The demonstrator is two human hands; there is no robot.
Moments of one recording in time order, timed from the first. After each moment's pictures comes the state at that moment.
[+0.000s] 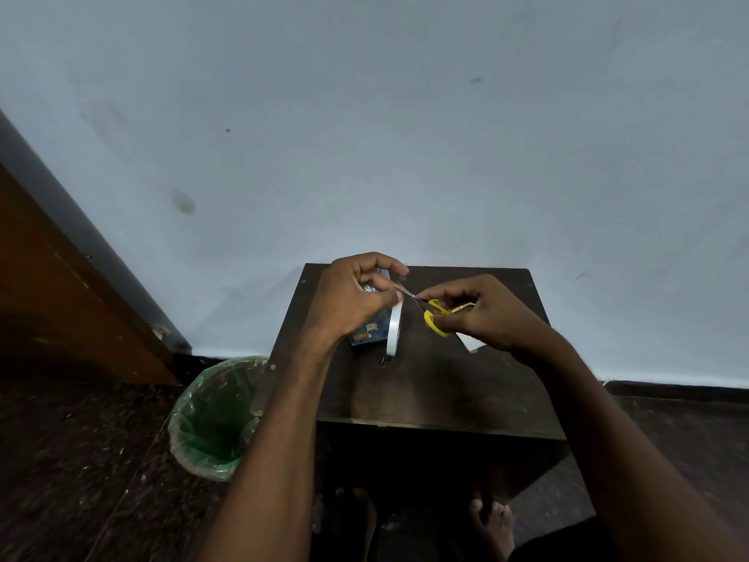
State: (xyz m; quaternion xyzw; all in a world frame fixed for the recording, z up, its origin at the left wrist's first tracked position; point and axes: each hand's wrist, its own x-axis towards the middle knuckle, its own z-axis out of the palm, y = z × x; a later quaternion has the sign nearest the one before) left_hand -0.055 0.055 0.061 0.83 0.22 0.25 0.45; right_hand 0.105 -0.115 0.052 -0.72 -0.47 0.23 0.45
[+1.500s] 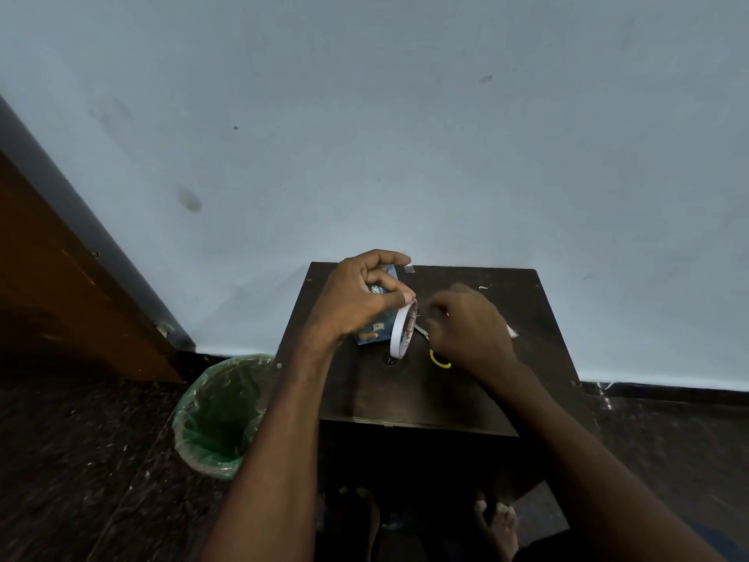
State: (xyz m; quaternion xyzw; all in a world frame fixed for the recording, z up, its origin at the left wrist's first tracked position) left_hand -0.058 0.056 0.067 0.81 0.20 0.22 0.51; right_hand 0.077 -0.084 0.011 -0.86 -0.45 -0.02 0.25
